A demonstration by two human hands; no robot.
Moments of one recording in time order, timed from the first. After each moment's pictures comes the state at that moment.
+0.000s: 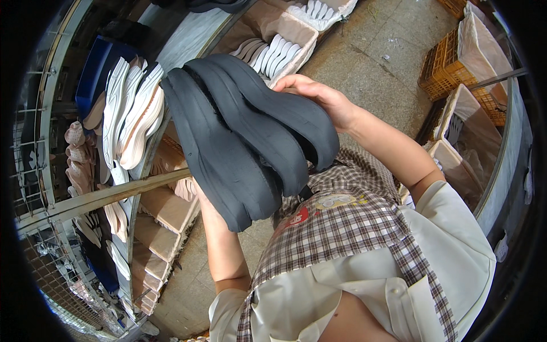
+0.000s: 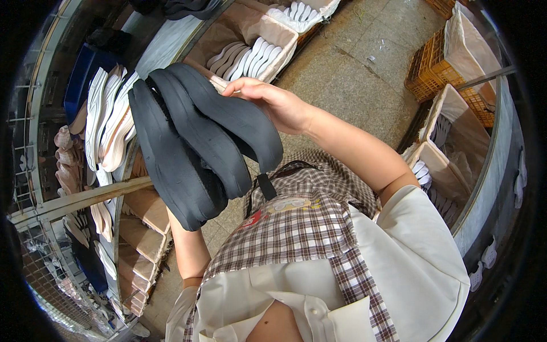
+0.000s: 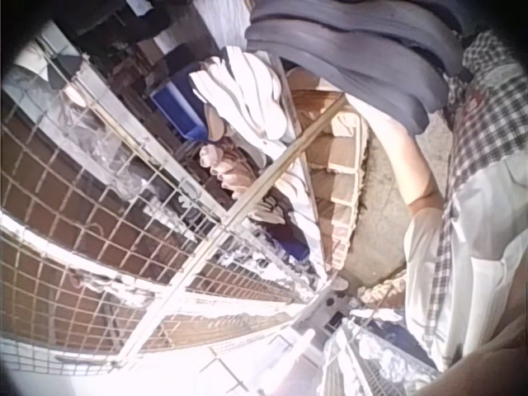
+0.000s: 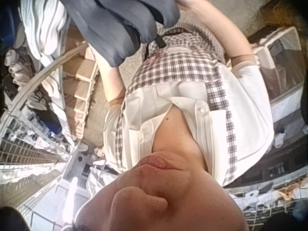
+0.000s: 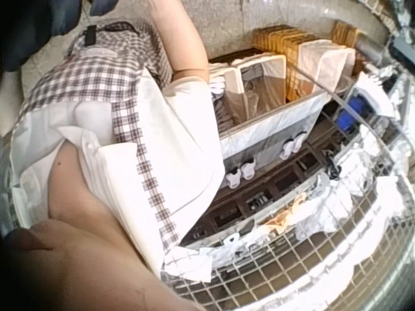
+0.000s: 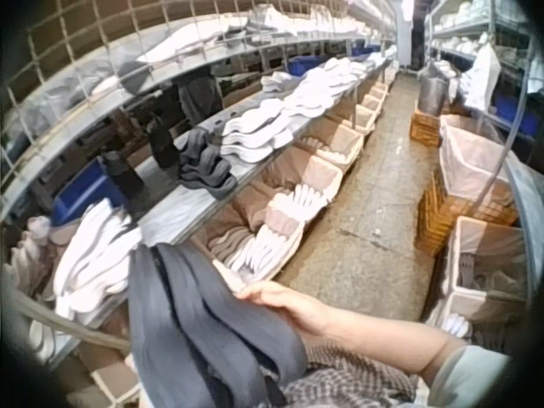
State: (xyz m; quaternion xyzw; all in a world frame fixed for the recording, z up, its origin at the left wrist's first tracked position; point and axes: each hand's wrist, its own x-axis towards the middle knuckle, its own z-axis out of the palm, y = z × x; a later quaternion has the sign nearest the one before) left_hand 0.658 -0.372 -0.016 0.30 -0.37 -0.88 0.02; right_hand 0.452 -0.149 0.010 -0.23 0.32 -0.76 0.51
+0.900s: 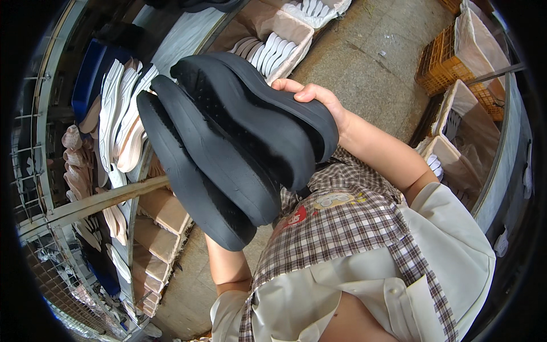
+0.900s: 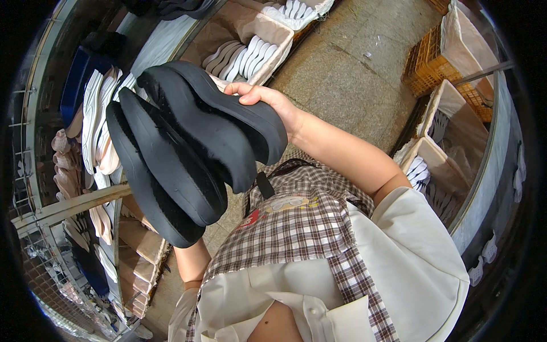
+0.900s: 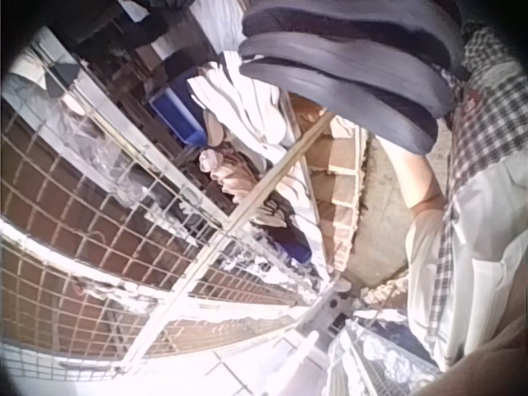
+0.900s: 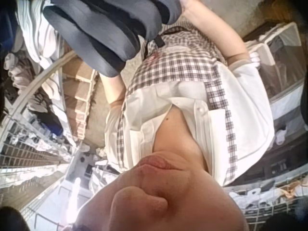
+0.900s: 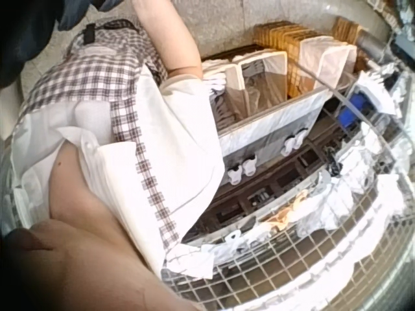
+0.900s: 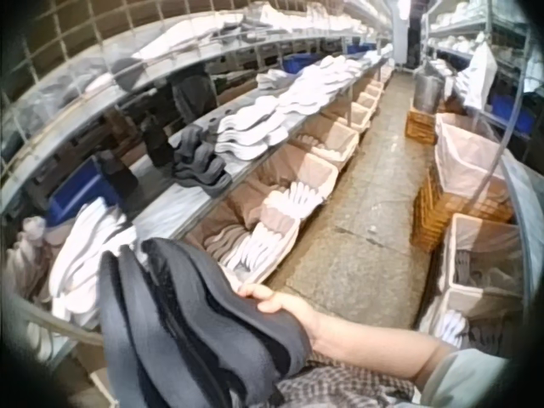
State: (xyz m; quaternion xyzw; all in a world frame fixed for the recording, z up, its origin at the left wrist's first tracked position) left_hand 0.646 -0.357 -0.012 0.28 -0.36 -0.89 0.08; right_hand 0.461 -0.157 -0.003 -0.11 0.14 -0.80 0.58
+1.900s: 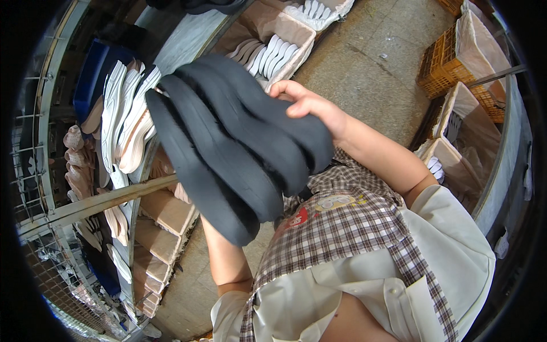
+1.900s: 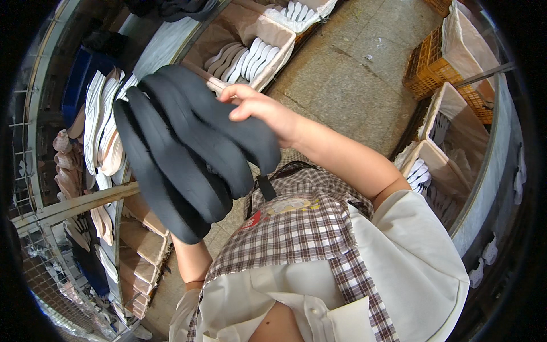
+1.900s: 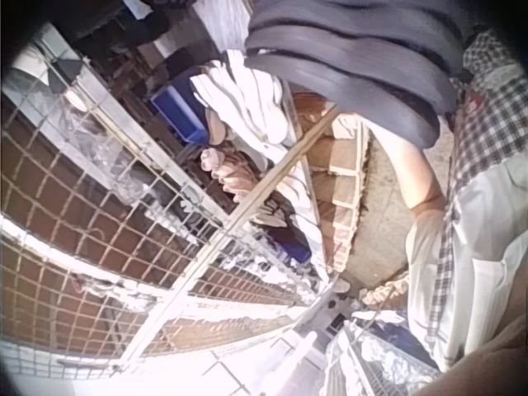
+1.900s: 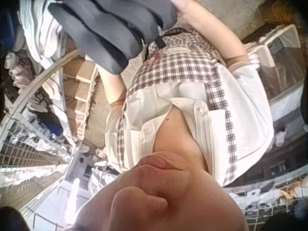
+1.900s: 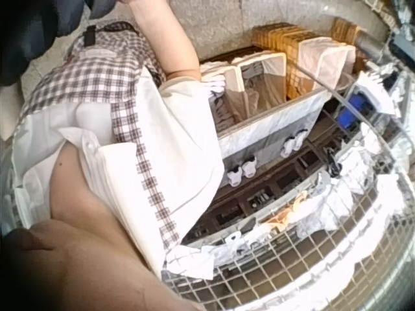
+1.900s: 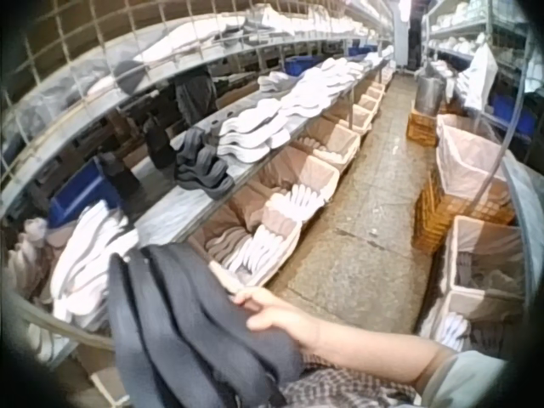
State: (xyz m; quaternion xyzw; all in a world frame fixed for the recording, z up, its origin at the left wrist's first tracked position) left_hand 0.649 -0.351 -0.004 0.25 -0.35 -0.89 0.14; right_hand 0.467 -0.160 0.016 -0.17 0.29 -0.78 0.53
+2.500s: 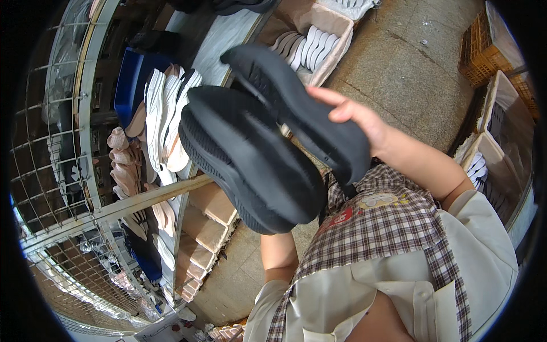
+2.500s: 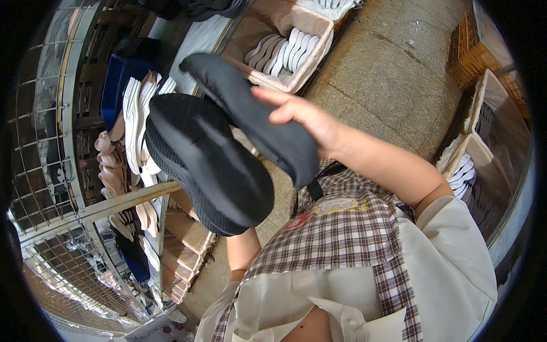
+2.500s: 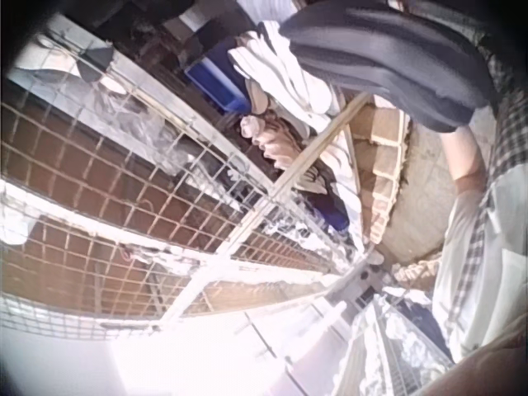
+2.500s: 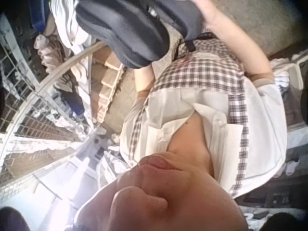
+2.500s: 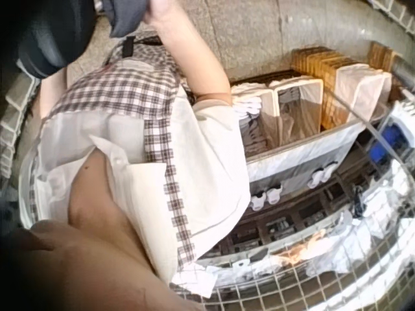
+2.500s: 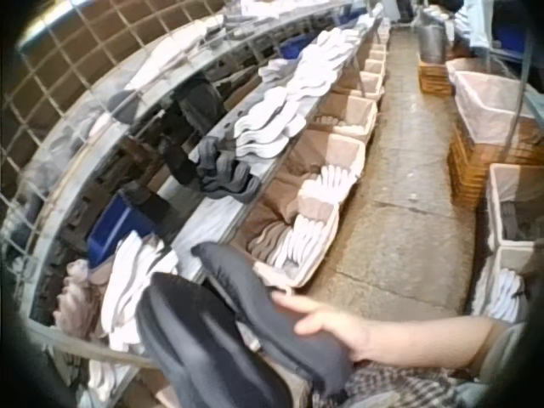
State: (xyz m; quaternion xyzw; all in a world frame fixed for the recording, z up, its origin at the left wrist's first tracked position) left_hand 0.626 -0.337 0.004 0.05 -0.22 -0.96 0.14; right_hand 0.477 -0.156 0.022 -0.12 0.21 -0.81 0.53
